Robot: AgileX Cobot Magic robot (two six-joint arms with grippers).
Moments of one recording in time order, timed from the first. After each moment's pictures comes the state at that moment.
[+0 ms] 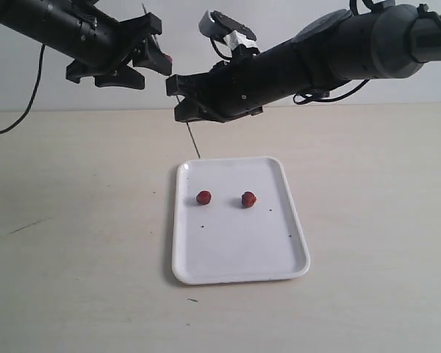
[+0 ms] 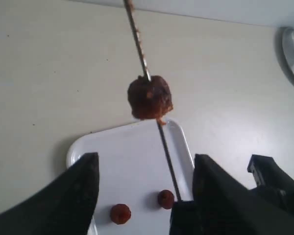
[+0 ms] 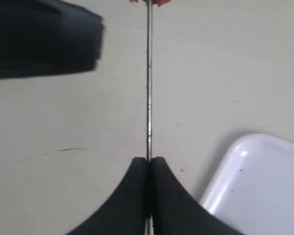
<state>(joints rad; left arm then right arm) -0.26 2.00 -1.70 -0.74 0.78 0.27 0.30 2.07 -1.52 1.15 0.57 -0.80</state>
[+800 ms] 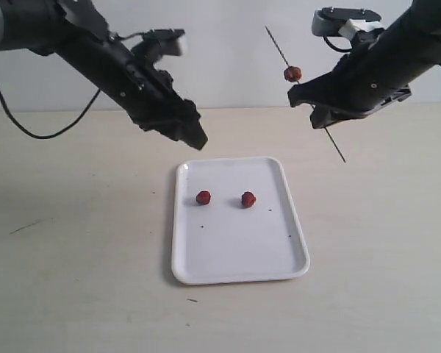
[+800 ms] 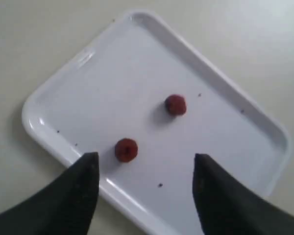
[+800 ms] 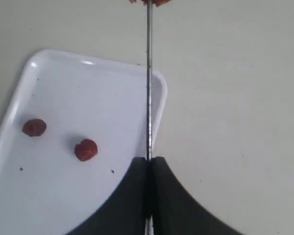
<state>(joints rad) -0.43 2.08 -1.70 -0.54 0.92 0.64 0.09 1.77 -1.29 0.32 0.65 -0.23</state>
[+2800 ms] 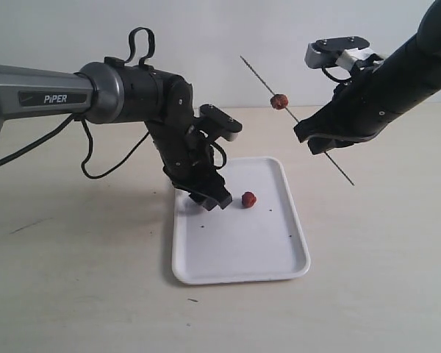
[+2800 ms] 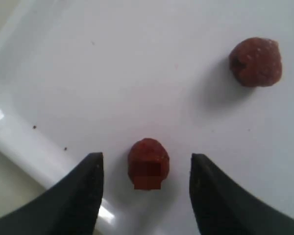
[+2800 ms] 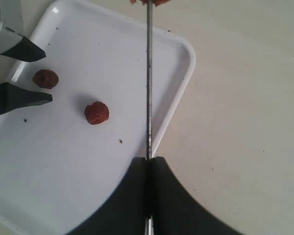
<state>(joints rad) -0.61 2.31 -1.76 -0.07 0.80 0.34 0.08 1.77 -1.21 0.46 0.66 -0.54</state>
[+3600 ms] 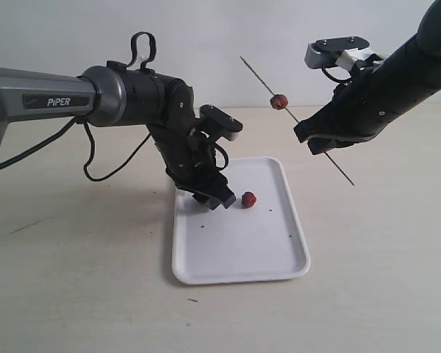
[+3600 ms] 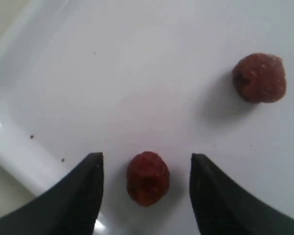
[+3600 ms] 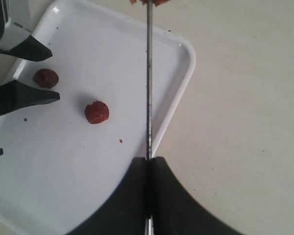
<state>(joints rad) -0.61 2.32 -1.76 -0.08 0.77 0.32 0.08 1.77 -1.21 0.46 0.66 -0.55</state>
